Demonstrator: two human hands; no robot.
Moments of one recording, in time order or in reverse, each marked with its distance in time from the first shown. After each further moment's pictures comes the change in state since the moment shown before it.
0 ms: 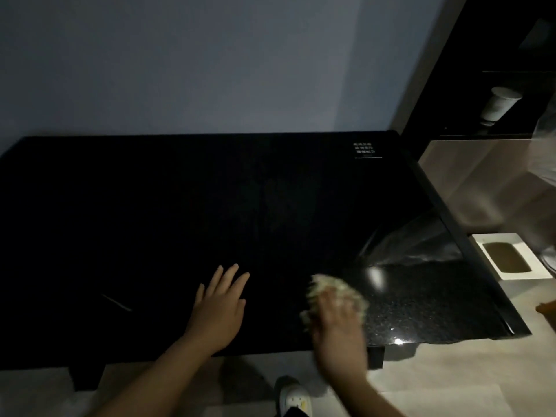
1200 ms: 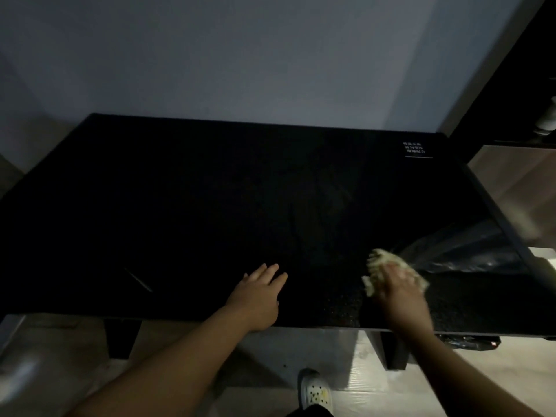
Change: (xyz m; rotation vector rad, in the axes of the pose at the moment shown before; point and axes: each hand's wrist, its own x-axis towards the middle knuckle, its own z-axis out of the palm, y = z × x) left_hand -0.027 -0.064 -0.009 0.120 -0.240 0.134; right_hand 0.028 -0.005 -0.007 0.049 -0.103 0.119
